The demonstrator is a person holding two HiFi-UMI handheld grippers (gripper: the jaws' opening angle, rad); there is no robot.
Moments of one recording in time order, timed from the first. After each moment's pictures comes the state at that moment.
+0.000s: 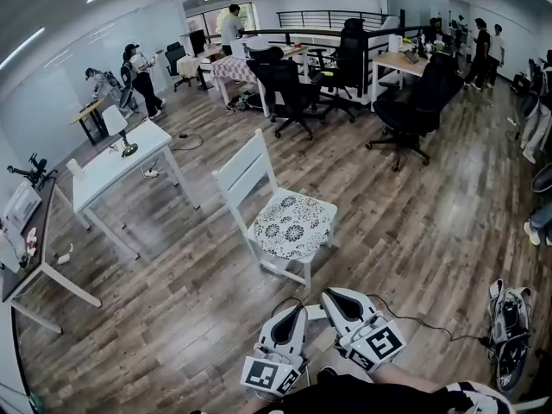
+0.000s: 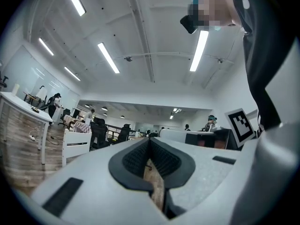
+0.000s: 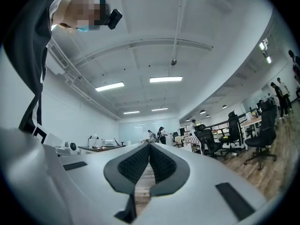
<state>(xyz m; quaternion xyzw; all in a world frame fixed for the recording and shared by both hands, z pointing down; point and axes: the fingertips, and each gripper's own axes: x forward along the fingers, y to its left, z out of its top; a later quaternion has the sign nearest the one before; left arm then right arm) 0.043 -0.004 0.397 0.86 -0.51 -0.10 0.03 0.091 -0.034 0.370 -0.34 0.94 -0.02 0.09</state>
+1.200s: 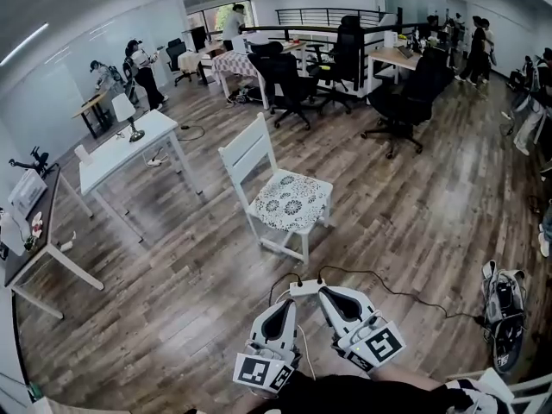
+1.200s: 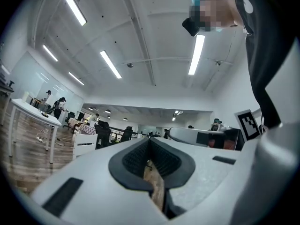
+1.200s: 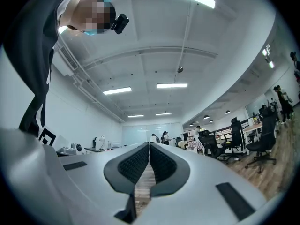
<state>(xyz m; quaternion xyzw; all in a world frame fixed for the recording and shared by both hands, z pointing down) 0.032 0.137 0.384 0.84 -0.53 -0.11 0.02 0.095 0.121 0.349 -0.33 0.94 0.01 0.11</state>
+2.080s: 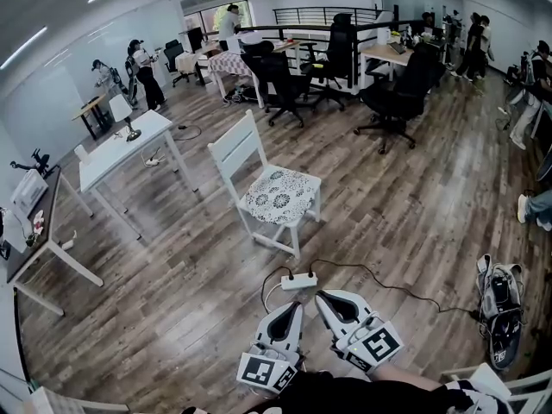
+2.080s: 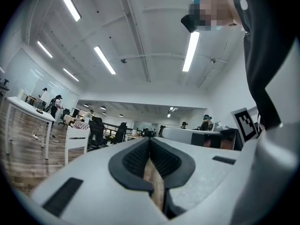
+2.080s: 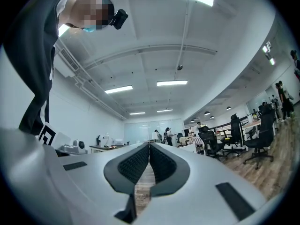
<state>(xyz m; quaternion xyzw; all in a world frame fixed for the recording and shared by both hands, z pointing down) 0.117 0.182 0.397 0.86 -0.50 -0.09 0.03 0.159 0.167 0.367 -0.31 0.94 -0.01 0.09</state>
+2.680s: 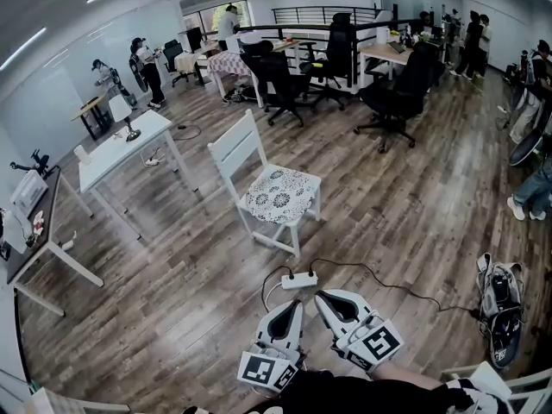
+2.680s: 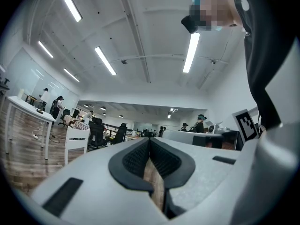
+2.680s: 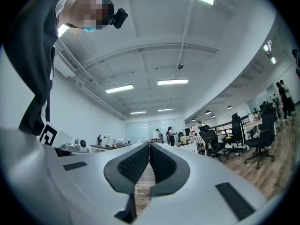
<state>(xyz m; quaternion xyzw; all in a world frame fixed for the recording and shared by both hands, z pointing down) 0.115 0.182 0.394 0.86 -0.50 -0.09 0.03 0.155 0.170 0.369 -0.31 0.95 -0.01 0.09</state>
